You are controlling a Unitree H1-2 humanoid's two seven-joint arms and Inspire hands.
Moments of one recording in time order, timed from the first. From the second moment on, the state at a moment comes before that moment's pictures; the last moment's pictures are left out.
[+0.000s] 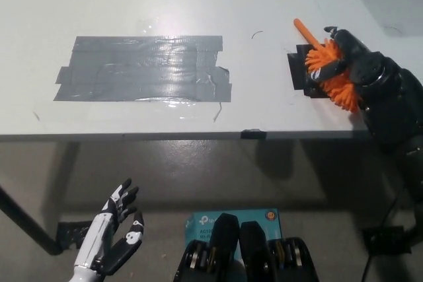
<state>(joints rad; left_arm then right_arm) 0.04 0.16 -0.05 0.01 0.06 -0.13 -0.10 -1.04 -0.24 0.23 0.90 -0.45 0.38 0.14</state>
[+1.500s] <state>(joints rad) -0.06 0.15 -0.05 0.14 0.06 -0.13 -0.10 -0.13 -0.28 0.05 -0.53 -0.44 0.38 0.14</state>
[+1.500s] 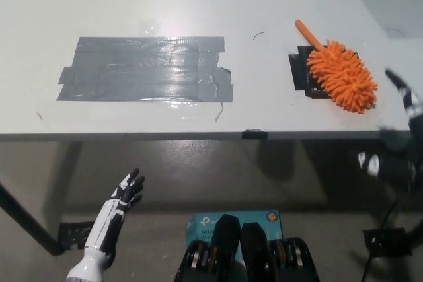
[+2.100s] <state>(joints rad) -0.07 0.14 -0.06 0.15 0.05 -0.15 -0.10 0.03 -0.09 0.05 -0.15 -0.26 0.10 0.11</state>
